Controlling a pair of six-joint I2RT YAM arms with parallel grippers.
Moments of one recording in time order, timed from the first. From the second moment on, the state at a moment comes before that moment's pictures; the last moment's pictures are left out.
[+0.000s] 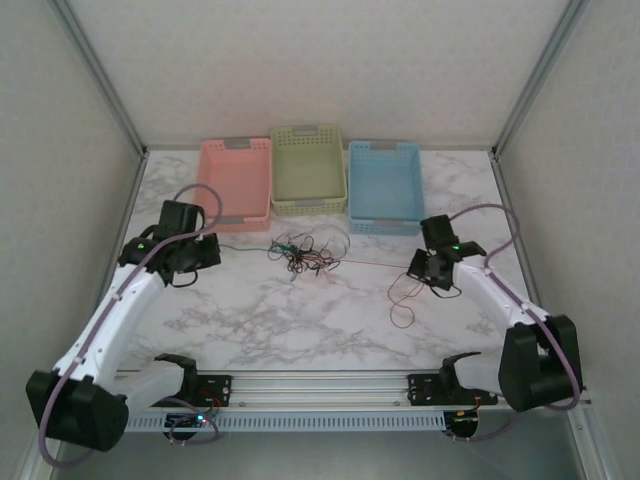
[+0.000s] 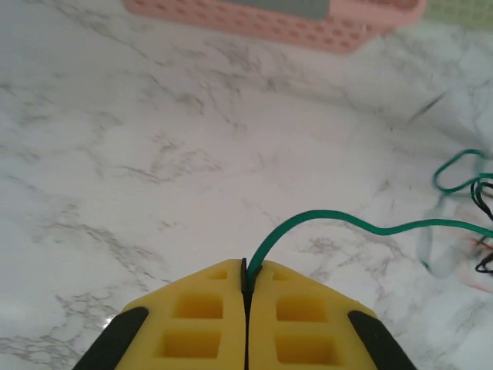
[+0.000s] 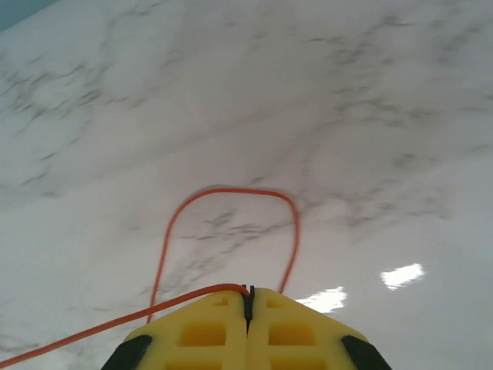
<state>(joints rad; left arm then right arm) -0.21 1.05 0.98 -0.90 -0.04 -0.40 0.24 1.25 0.77 -0.72 0.07 0.62</state>
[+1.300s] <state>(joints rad) -0.14 1.39 1.52 -0.77 0.06 -0.54 0.26 1.06 0.57 -0.59 -0.12 0.63</state>
